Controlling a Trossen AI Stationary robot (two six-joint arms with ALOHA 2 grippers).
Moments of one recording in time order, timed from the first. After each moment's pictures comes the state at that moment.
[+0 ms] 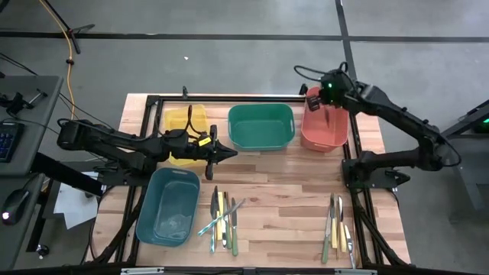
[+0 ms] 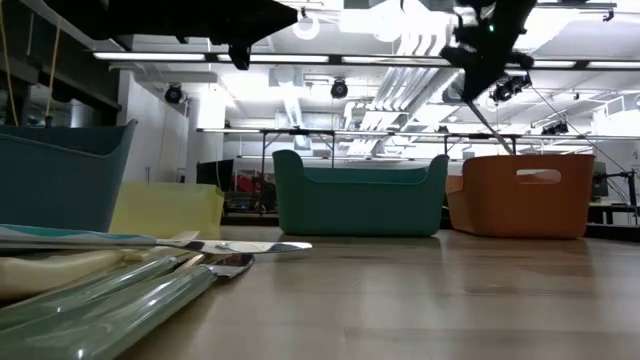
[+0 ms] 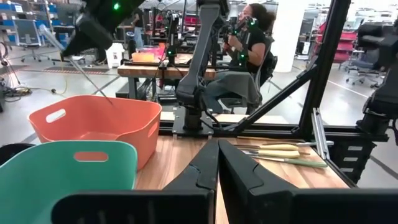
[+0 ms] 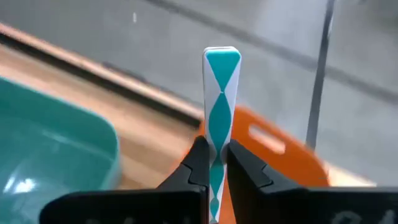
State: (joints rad) left arm 0.00 1.22 0.58 0.64 0.02 -0.05; right arm -0.68 1.14 1.18 -0.90 0.44 0.29
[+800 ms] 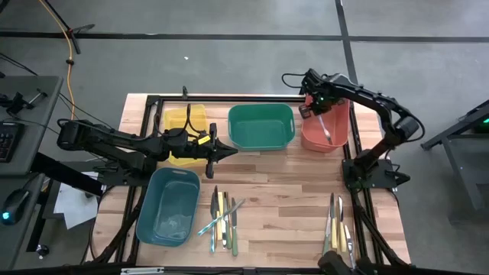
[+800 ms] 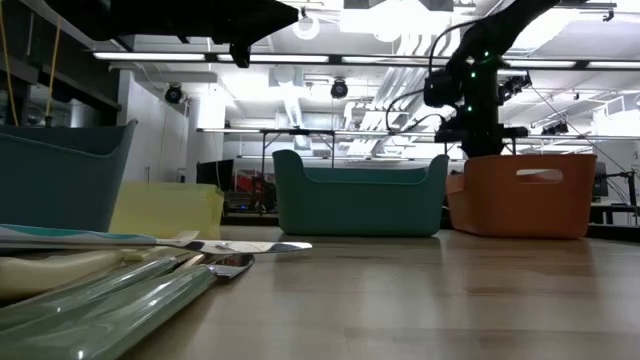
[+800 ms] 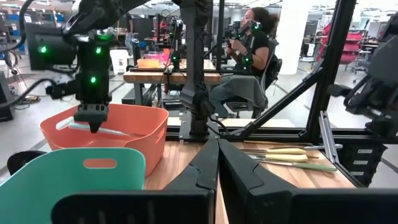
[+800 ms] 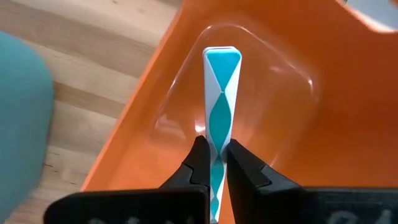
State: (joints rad) left arm 0.01 1.22 0.58 0.66 0.01 -0.02; right arm -0.87 1.58 1.18 -1.05 0.17 0.33
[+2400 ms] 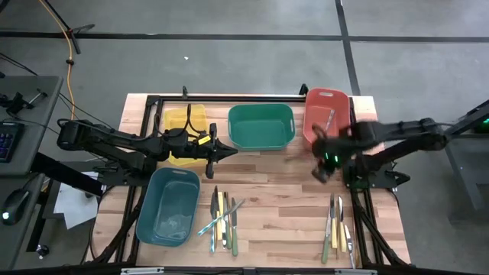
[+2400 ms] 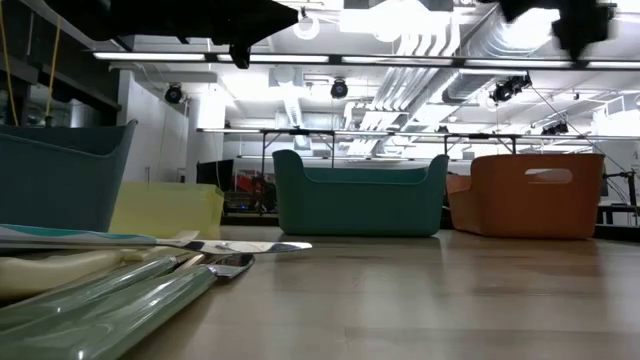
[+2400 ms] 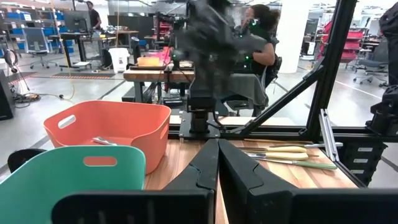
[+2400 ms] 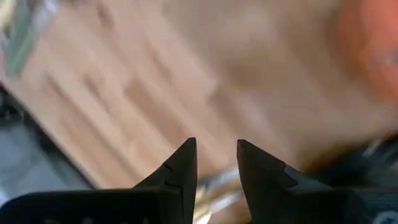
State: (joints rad) left arm 0.01 1.22 0.58 0.65 0.01 -0.02; right arm 0.16 1.15 1.20 -1.38 -0.09 0.92
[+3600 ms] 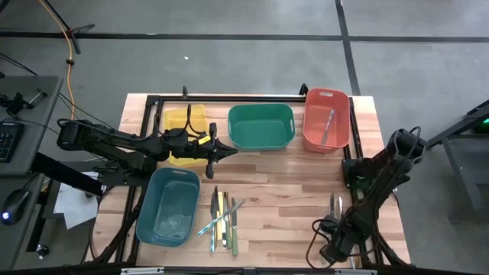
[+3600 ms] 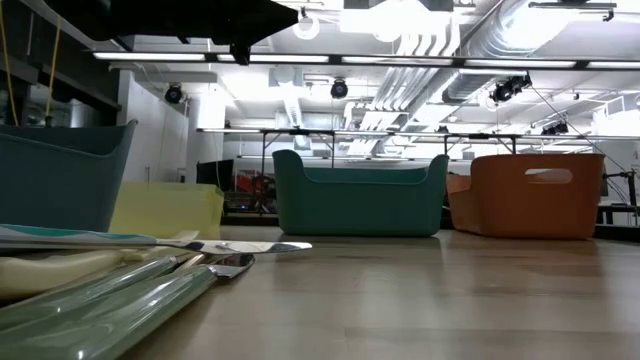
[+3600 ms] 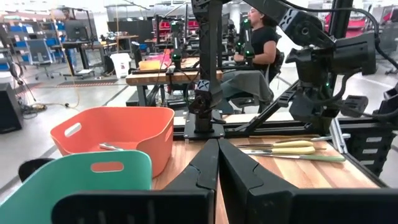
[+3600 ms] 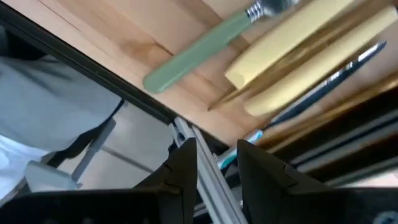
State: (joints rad) left arm 0.01 1.22 0.58 0.65 0.01 0.06; right arm 0.98 1.57 1.03 -0.75 -0.31 1.89
